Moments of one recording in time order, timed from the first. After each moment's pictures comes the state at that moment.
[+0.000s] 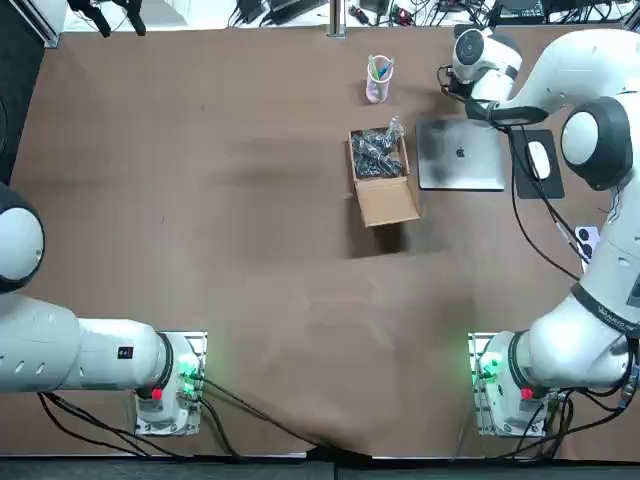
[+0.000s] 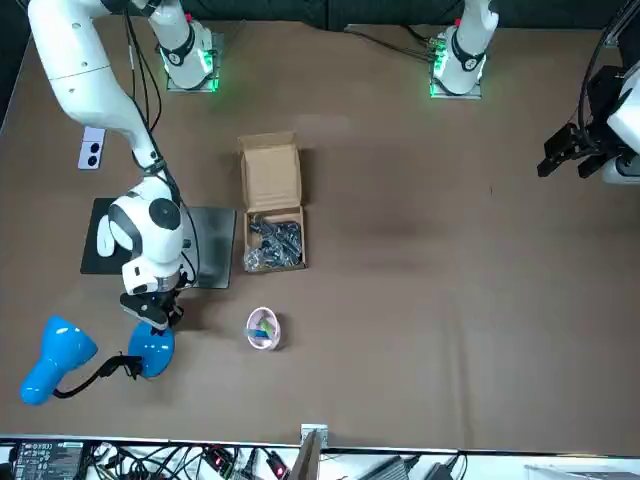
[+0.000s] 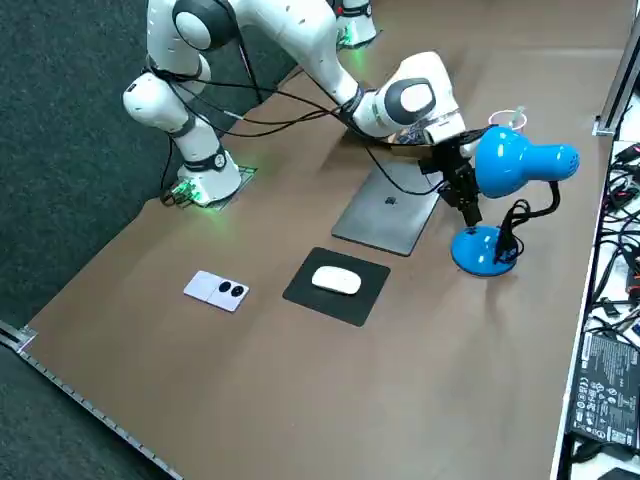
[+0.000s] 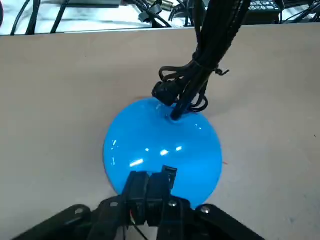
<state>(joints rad) -0.02 0.71 0.17 -1.69 -1.21 2.58 1.36</state>
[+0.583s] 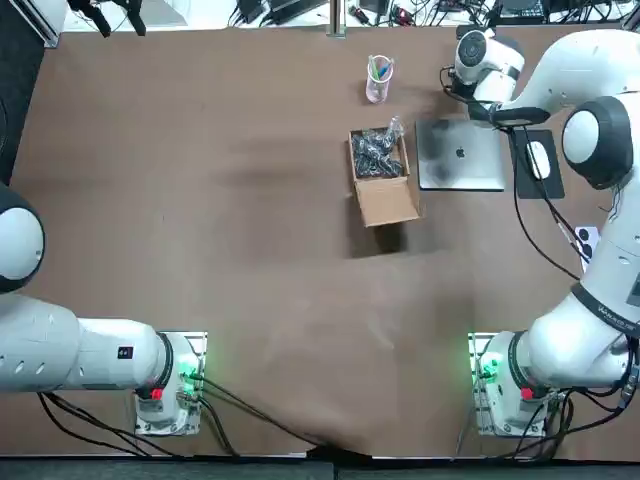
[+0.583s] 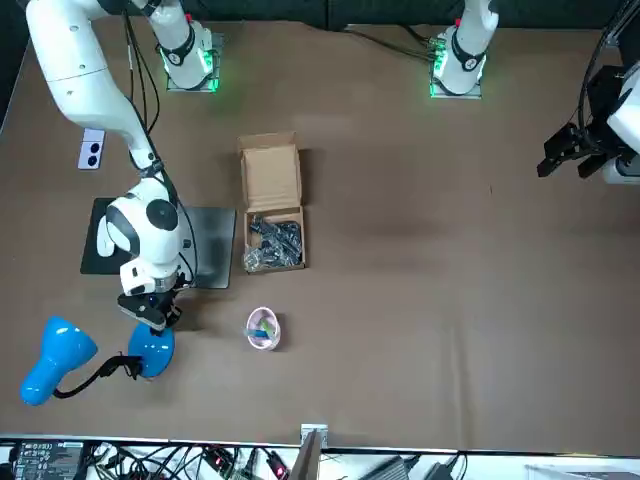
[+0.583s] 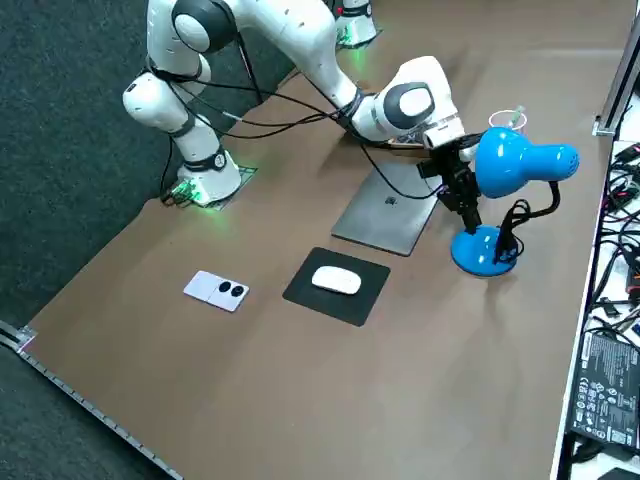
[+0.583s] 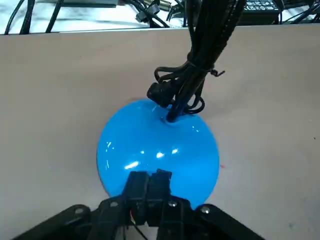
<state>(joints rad) -0.04 0.72 0.17 -1.69 -1.23 2.60 1.36</state>
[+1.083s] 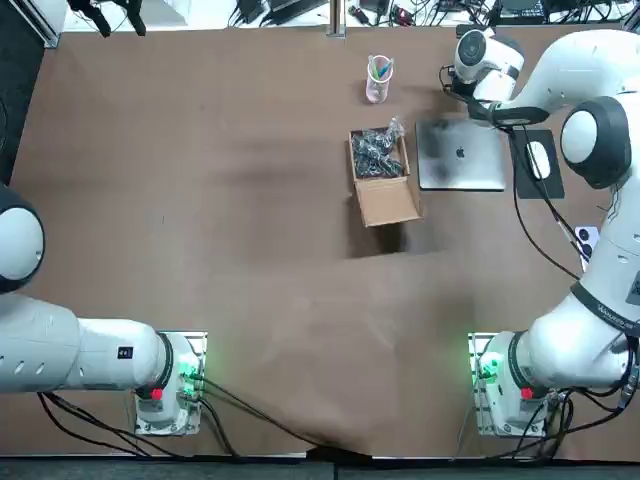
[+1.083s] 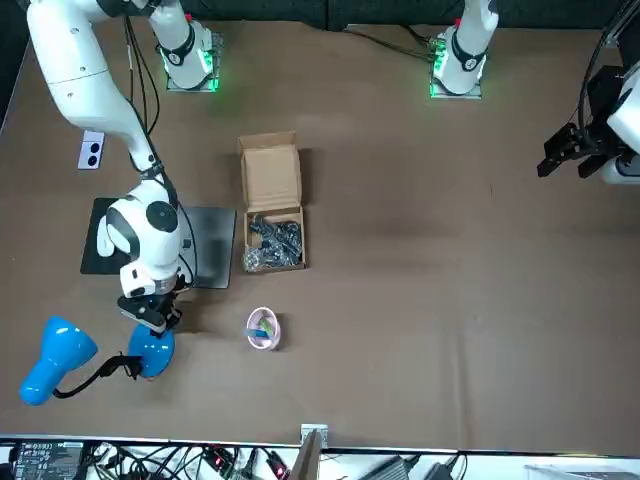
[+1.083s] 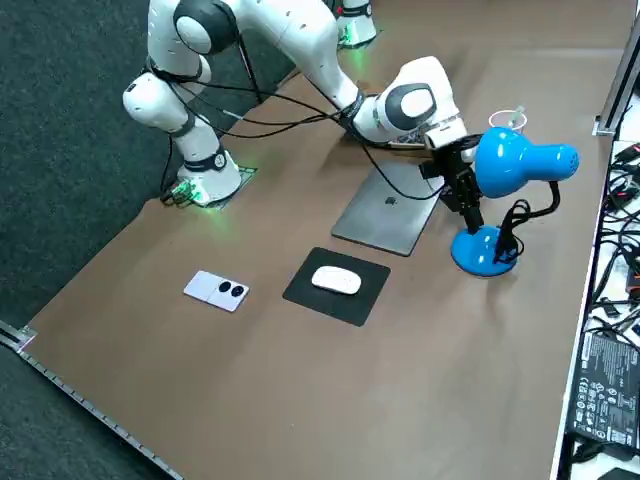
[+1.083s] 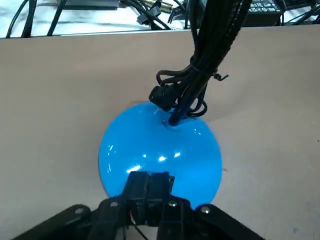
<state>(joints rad) -0.04 0.73 0.17 -1.67 -1.23 2.60 1.36</state>
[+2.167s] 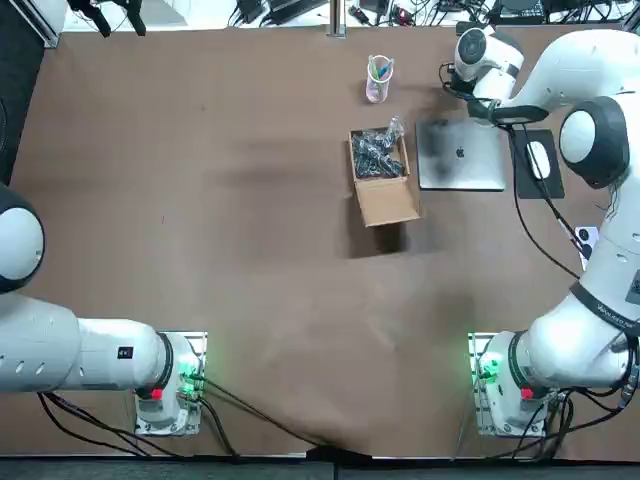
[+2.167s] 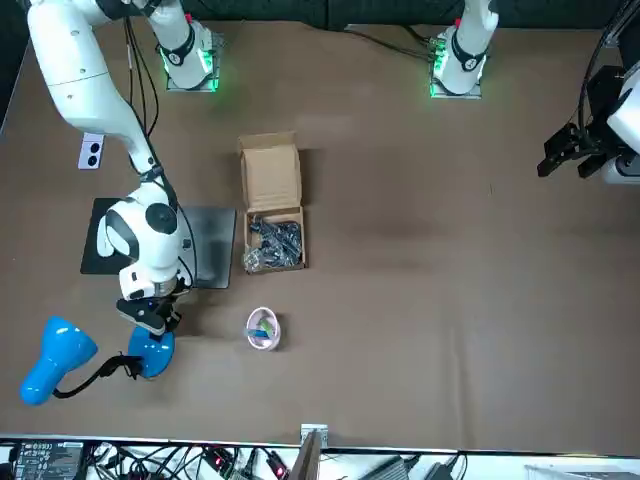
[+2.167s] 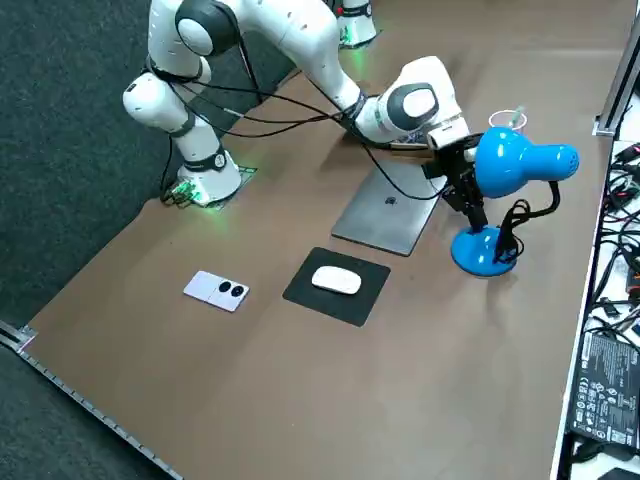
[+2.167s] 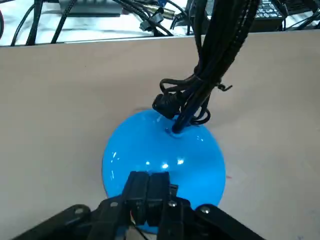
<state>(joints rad) -0.04 0.74 0.17 -1.65 -1.24 2.60 1.36</state>
